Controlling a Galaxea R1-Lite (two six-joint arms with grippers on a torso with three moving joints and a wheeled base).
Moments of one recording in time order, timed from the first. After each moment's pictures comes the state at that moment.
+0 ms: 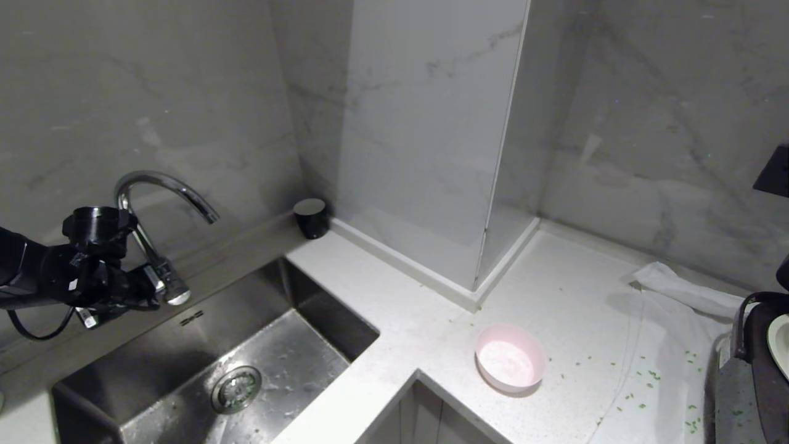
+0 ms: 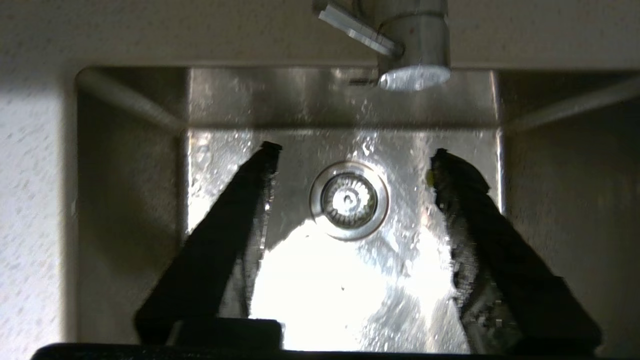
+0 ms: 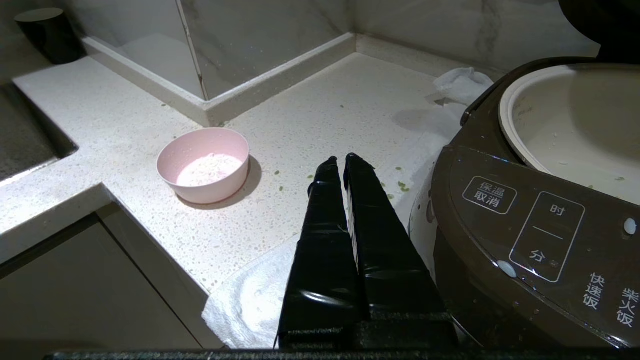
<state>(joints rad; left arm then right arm) 0.22 1.97 -1.04 -0.15 0.29 -0.48 0.00 0.00 -0.02 0.04 0.00 0.00</state>
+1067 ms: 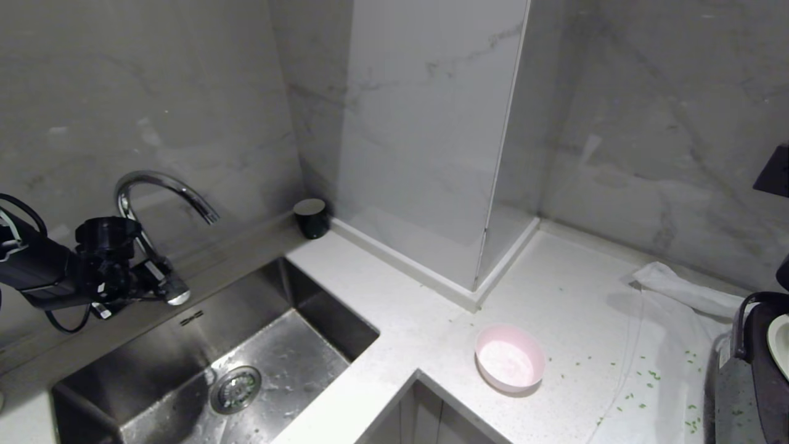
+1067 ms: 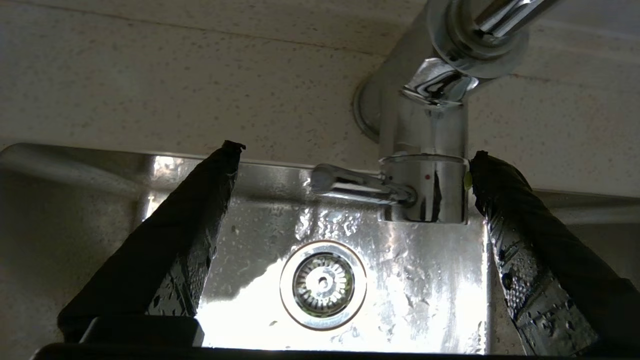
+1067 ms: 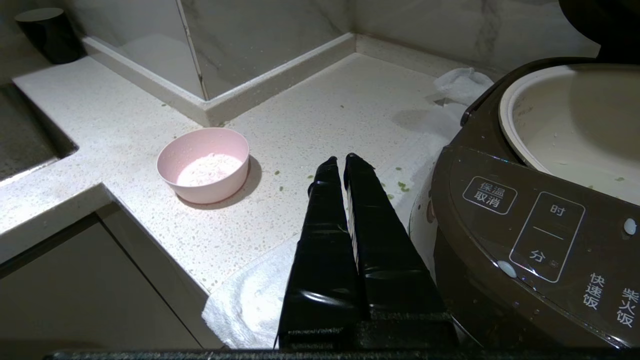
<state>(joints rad) 0.29 2.22 -1.21 -0.33 0.29 -0.52 0.00 0.00 -0.02 0.04 0.00 0.00</state>
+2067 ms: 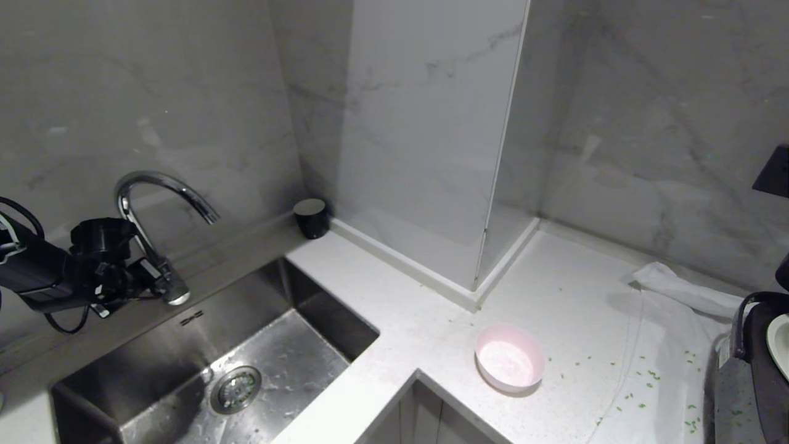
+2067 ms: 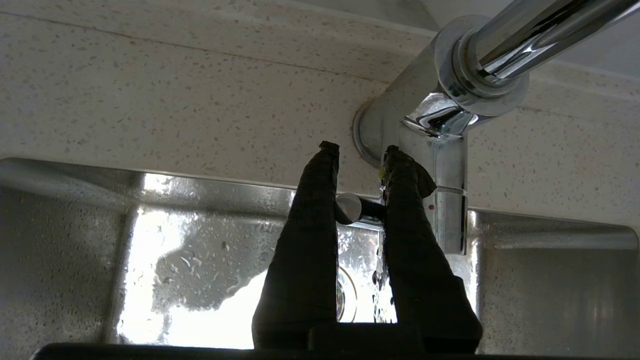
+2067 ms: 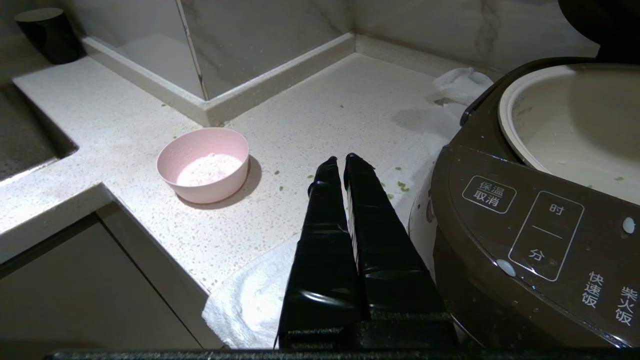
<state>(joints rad) 0.33 2.25 -1.22 -0.36 0.31 -0.52 0.00 0.00 -0.02 0.04 0.00 0.00</state>
